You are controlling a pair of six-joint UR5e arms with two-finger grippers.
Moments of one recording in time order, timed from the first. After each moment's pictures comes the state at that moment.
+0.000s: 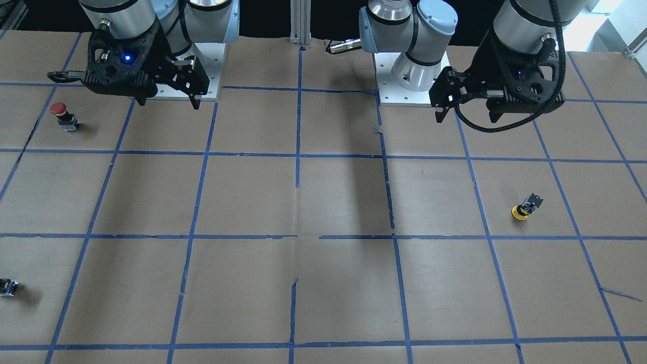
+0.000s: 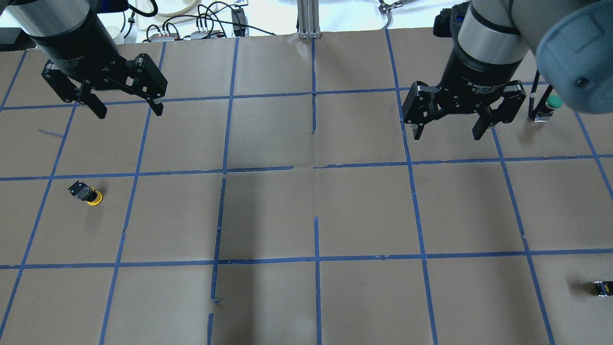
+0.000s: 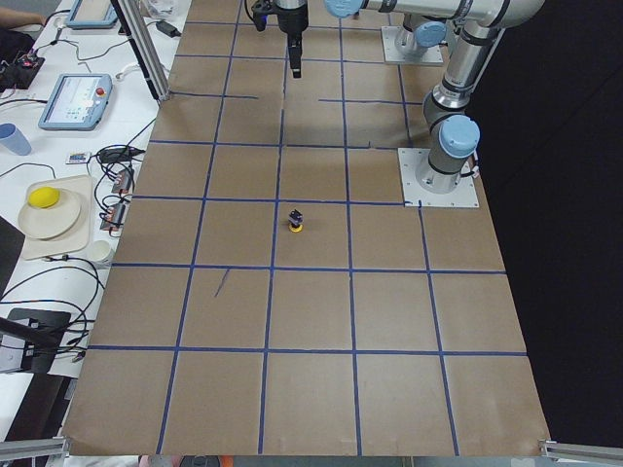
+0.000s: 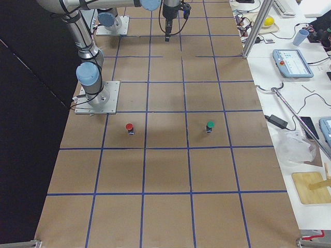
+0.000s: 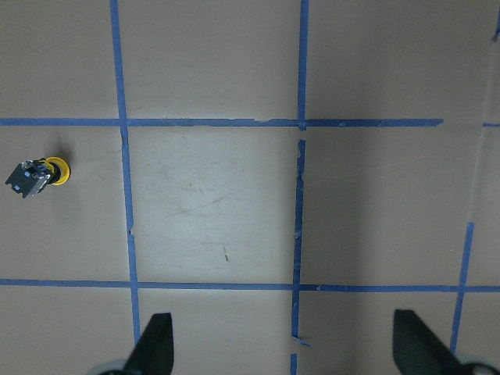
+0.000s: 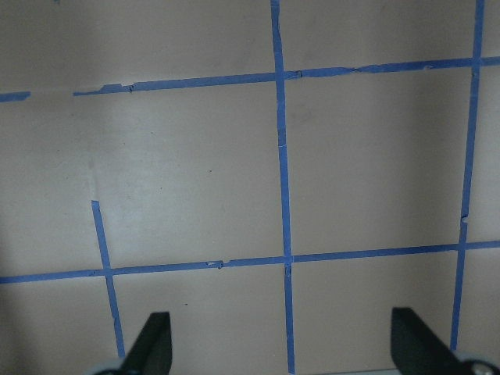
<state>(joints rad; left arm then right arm) -1.50 -1.59 -1.45 -1.75 1.59 0.05 1.63 -1.62 1.59 -1.45 -1.57 0.12</state>
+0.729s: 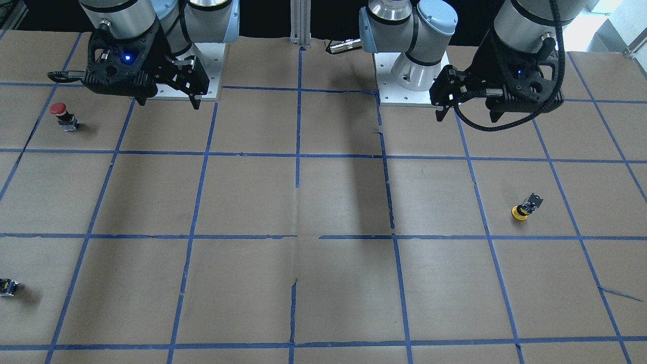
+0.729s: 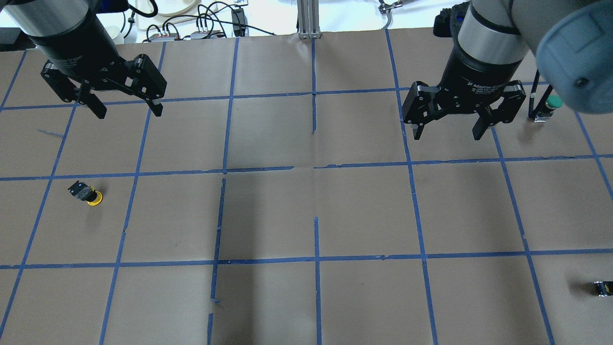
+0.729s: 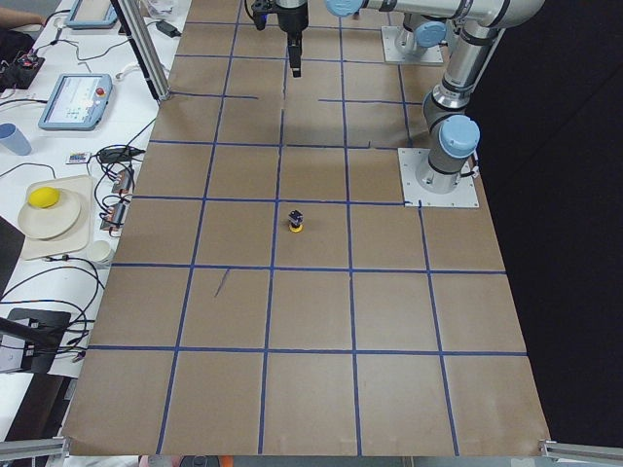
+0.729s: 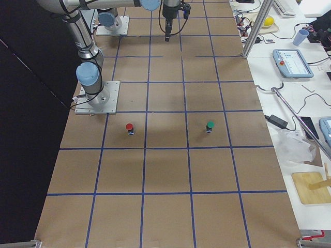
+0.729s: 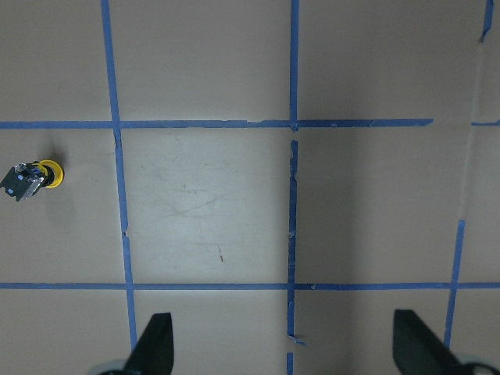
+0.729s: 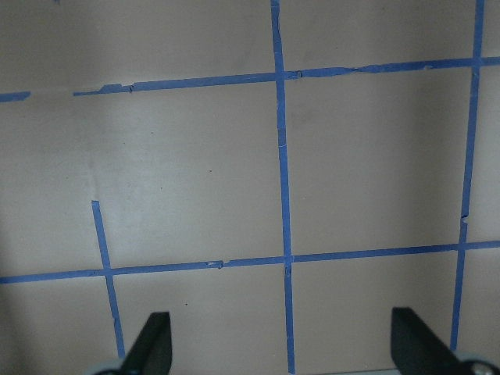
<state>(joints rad) -1.50 -1.59 -1.45 -1.75 1.60 0.10 1.63 -1.62 1.59 -1.45 -1.57 0.12</state>
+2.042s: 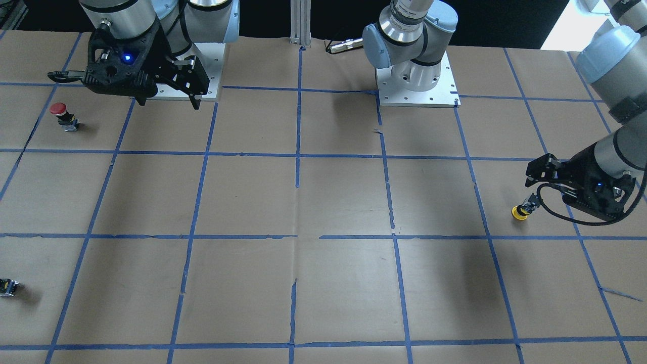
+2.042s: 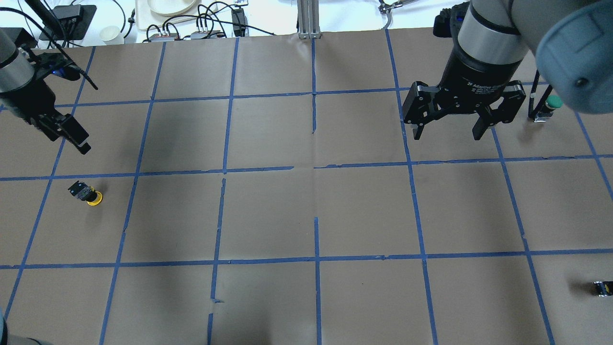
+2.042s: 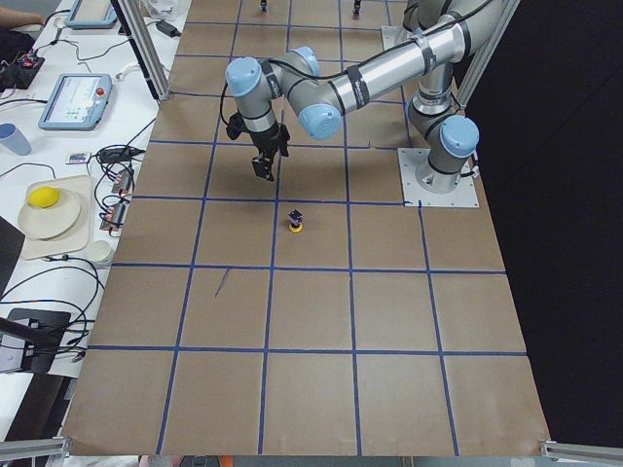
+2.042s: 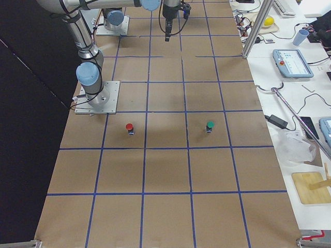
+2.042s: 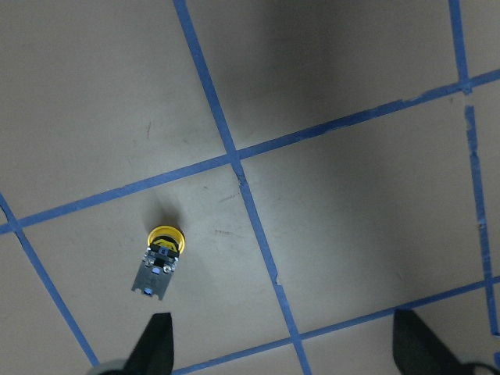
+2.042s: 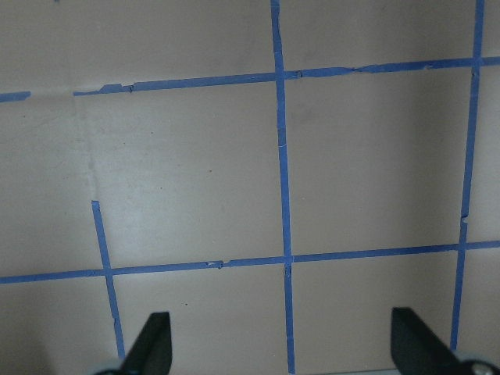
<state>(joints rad) -1.09 -1.82 -1.63 -1.39 1.69 0.93 1.63 -1.62 1.59 -1.45 -1.57 0.12</state>
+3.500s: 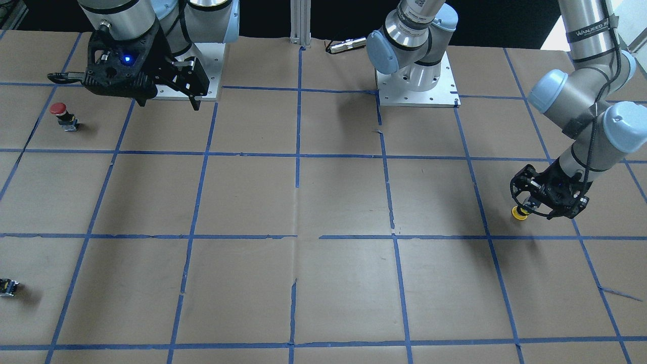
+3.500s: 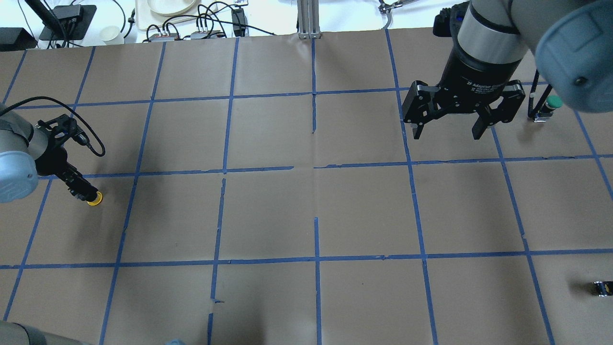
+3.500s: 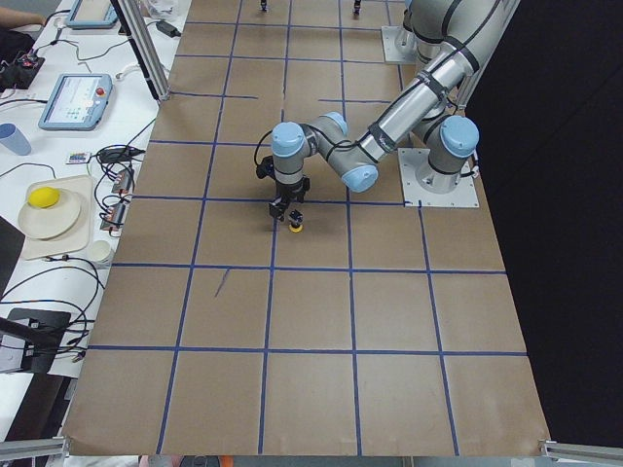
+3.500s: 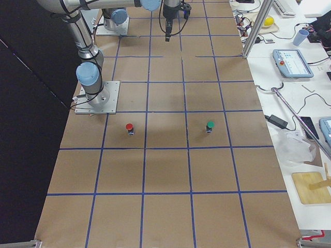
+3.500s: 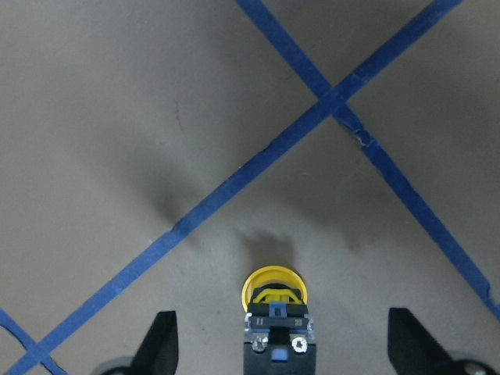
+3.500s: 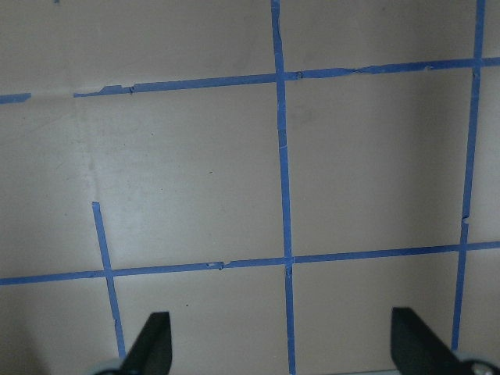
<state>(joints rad) -0.98 -1.83 -1.98 -0.88 1.60 1.31 1.63 -1.62 1.58 -1.45 -1.57 0.12</state>
